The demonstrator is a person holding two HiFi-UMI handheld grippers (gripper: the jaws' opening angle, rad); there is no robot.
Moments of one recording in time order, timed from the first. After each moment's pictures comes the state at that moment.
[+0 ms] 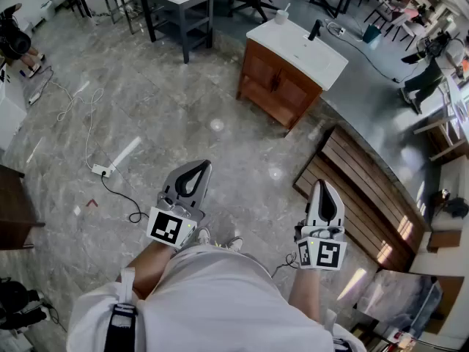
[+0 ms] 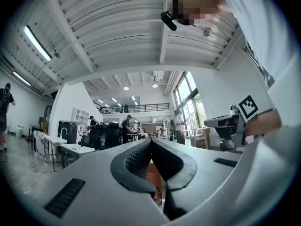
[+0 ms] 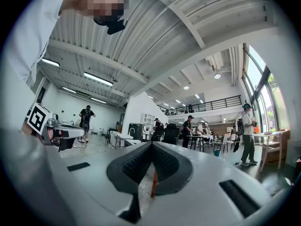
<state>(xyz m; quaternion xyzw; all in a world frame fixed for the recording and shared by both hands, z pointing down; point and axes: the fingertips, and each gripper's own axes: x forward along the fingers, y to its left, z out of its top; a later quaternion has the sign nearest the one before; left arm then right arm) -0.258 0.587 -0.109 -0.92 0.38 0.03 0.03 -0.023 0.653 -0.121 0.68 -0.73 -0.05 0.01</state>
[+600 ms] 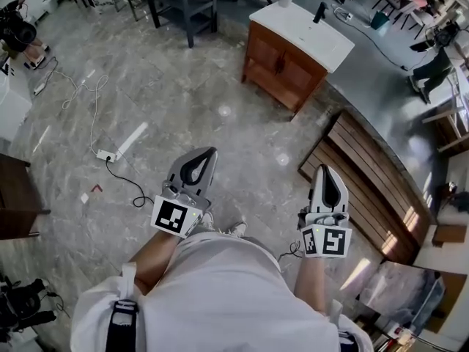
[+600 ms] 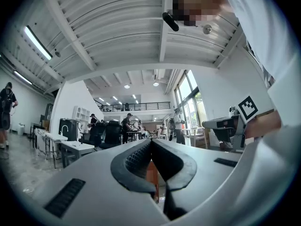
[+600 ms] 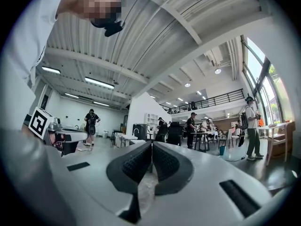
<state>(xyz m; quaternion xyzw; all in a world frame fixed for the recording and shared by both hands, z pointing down) -0.218 0.605 -0.096 -0.92 0.38 0.04 0.03 0.006 0.660 -0.105 0.66 -0.75 -0.03 -0.01</state>
